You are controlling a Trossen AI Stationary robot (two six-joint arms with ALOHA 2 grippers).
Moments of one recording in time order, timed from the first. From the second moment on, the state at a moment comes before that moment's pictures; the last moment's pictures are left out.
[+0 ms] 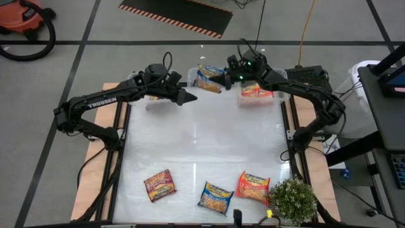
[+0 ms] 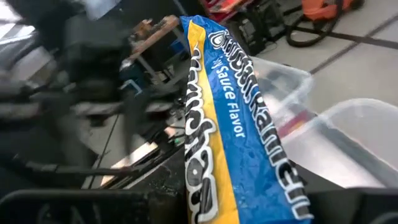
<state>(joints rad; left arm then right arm) 0.47 1.33 1.17 -0.26 0.41 -0.66 -0.68 1.56 1.18 0.16 -0.61 0.47</state>
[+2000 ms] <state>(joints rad) 0.56 1.26 1.17 -0.74 0.69 -0.21 -0.62 1.61 1.26 -0.18 -0.36 0.45</state>
